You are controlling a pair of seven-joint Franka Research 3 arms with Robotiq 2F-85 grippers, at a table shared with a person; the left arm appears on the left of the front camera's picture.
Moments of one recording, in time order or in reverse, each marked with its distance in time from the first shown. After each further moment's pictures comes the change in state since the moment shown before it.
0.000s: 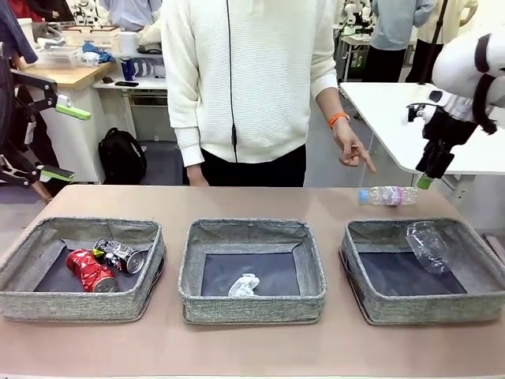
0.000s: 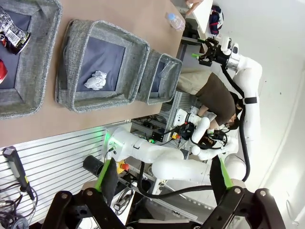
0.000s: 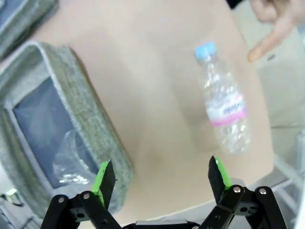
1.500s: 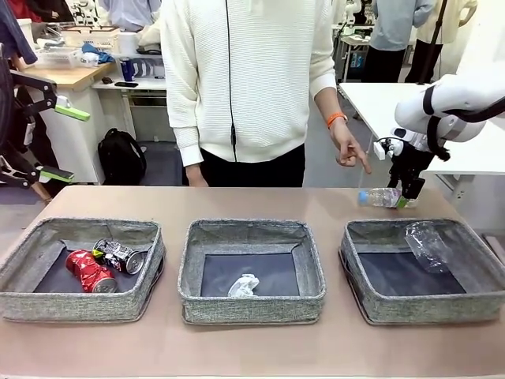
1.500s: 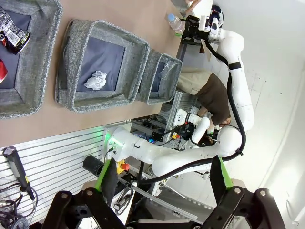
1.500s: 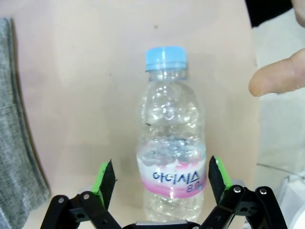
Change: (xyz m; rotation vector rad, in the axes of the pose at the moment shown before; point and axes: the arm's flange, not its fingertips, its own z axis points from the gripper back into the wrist) left arm 0.000 0.000 0.000 0.000 0.000 0.000; right arm 0.001 -0.094 -0.116 0.091 0.012 0.235
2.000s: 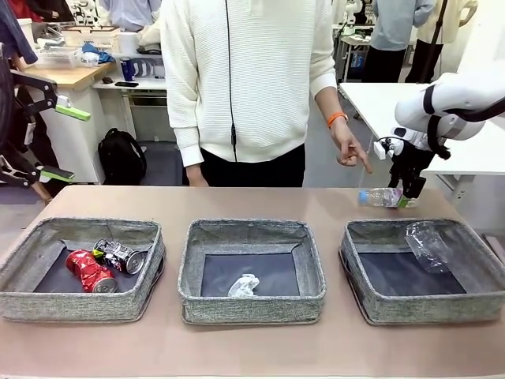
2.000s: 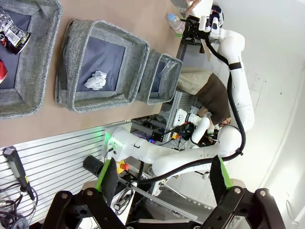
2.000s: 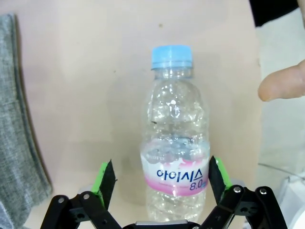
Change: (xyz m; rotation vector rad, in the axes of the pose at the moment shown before) left arm 0.000 0.000 0.000 0.000 0.000 0.000; right arm 0.001 0.001 0.001 0.017 0.012 0.011
